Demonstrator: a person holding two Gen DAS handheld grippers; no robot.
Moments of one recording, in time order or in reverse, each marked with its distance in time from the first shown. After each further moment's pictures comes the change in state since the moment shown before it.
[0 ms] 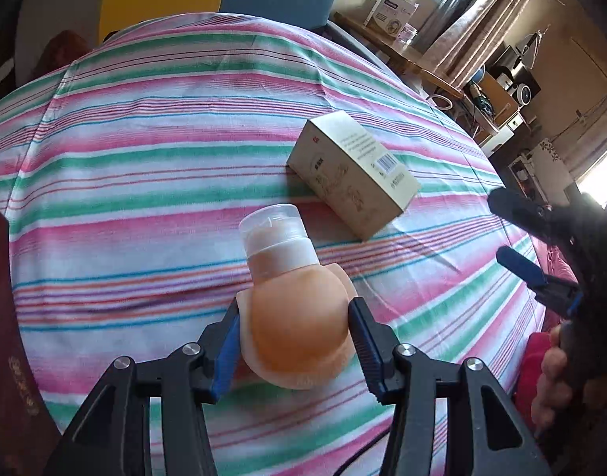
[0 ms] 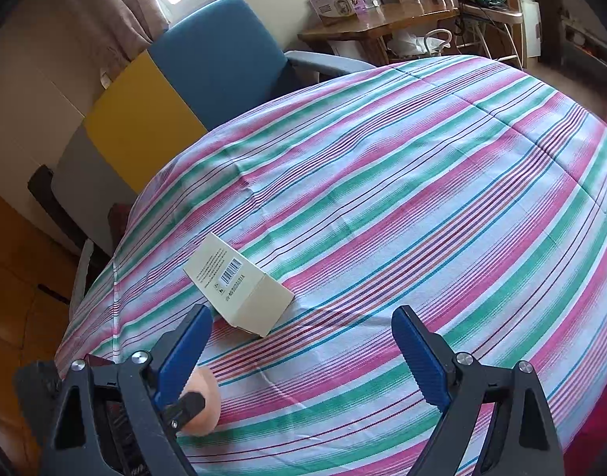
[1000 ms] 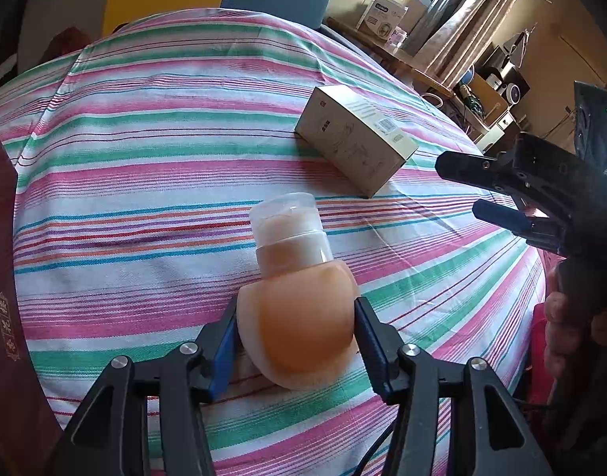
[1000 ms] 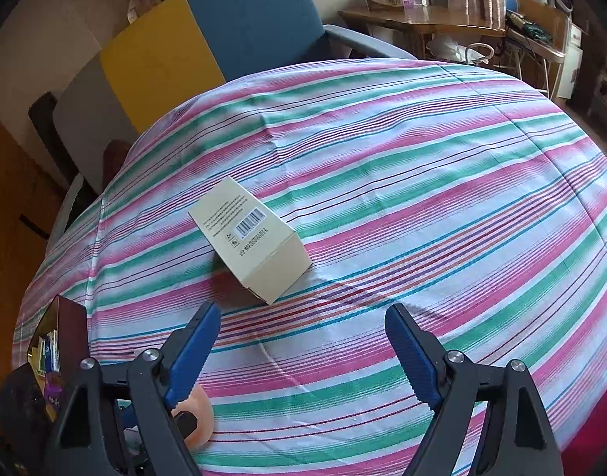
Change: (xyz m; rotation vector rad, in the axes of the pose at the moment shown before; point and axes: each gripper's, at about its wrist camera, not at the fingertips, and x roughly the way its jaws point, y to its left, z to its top) left arm 0.005 0.012 -0.037 0.018 -0.040 -0.022; right arm 0.025 0.037 -0.017 -0.218 0.105 -0.064
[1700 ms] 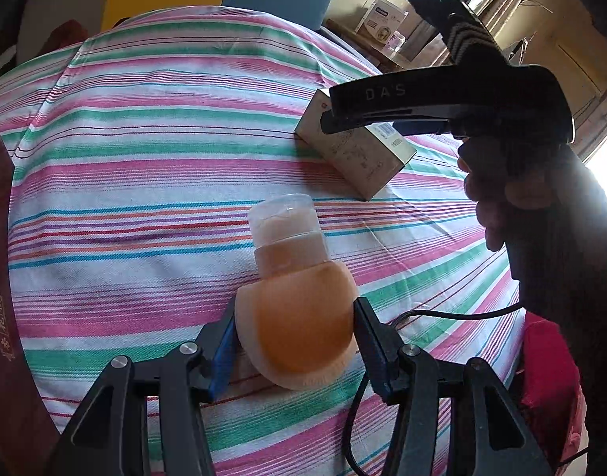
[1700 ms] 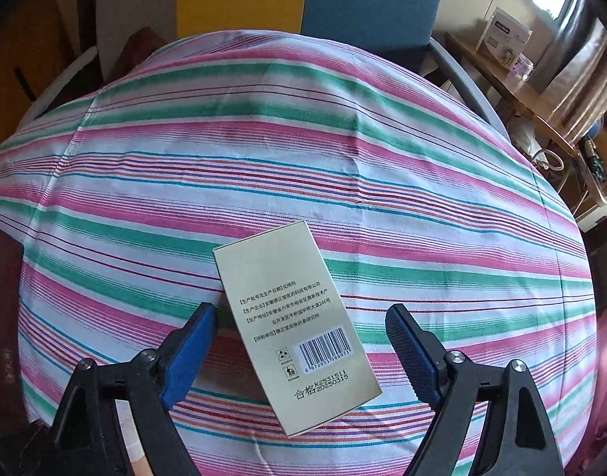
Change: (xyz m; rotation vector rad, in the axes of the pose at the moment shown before) left arm 0.000 0.004 0.000 -0.020 -0.006 -0.033; right arm 0.084 0.083 0.060 -0.463 0.141 -0.173
